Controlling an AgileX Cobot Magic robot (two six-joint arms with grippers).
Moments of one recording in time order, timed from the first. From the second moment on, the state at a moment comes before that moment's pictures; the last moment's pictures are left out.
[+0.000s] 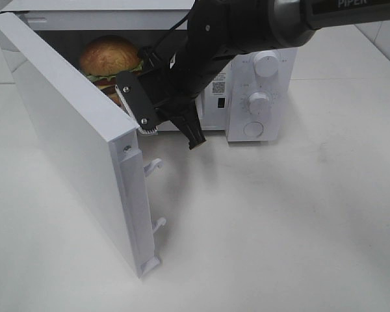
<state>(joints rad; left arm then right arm) 0.01 0.00 -0.52 -0.09 1.08 0.04 0.63 2.12 -1.59 0.16 0.45 -1.62</state>
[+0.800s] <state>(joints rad) 0.01 0.00 -0.52 -0.09 1.08 0.04 0.60 1.92 -1.35 0.27 0.42 -1.77</state>
